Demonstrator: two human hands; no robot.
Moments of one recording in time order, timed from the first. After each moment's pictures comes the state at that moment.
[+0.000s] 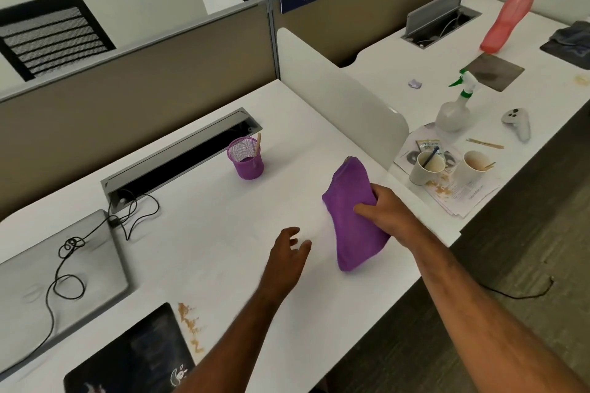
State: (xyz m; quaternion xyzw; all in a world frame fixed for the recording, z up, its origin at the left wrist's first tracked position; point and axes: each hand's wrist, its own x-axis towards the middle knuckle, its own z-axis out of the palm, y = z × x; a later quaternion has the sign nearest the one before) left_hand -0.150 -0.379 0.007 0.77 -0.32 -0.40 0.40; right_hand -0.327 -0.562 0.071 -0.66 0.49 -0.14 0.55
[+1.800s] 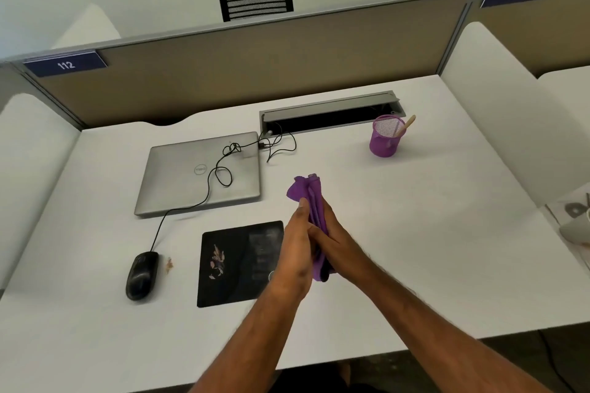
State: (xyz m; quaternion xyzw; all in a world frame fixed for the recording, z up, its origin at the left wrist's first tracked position) left_hand -0.115 -0.208 0.108 0.58 0.05 -0.35 0.73; right_hand -0.151 -0.291 0.070 -0.68 0.15 -0.05 0.71
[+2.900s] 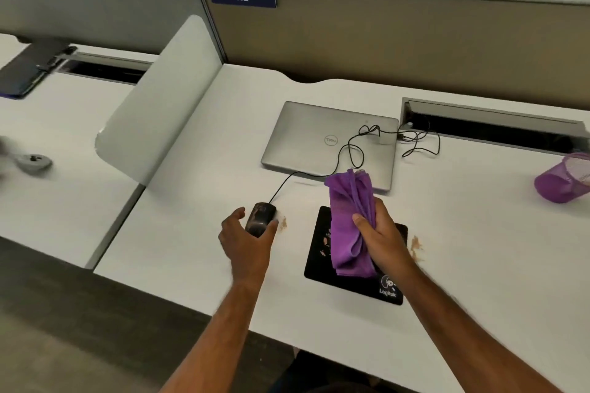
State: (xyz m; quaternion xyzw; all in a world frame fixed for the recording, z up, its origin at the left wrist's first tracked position) left_hand 0.007 0.107 0.022 0.86 0.21 0.03 0.46; right_hand -0.027 -0.150 0.047 -0.78 0.18 0.04 0.59
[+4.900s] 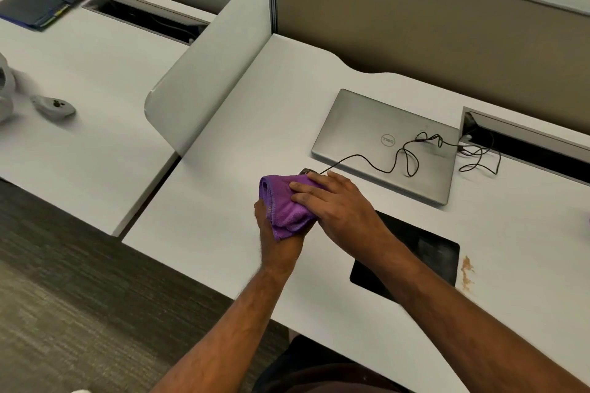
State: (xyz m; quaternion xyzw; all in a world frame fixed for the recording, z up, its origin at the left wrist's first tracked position) left_hand 0.034 0.167 0.027 0.70 0.13 0.05 0.70; right_hand 0.060 0.019 0.091 -0.94 -0.32 -0.03 0.13
